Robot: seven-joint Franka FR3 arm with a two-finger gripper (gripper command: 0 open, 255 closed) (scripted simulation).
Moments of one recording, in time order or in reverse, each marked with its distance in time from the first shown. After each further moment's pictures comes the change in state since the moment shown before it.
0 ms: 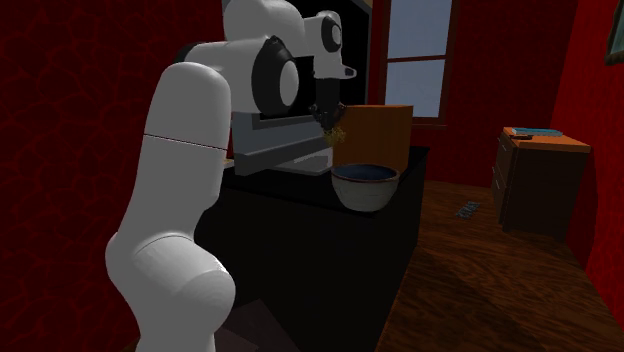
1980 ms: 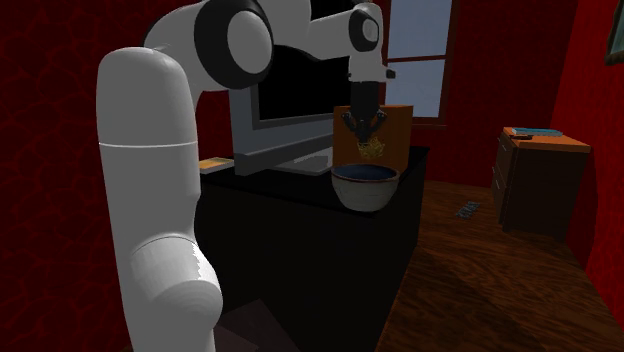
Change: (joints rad) arm -0.215 -0.250 -0.104 -0.369 0.081 0.143 -0.288
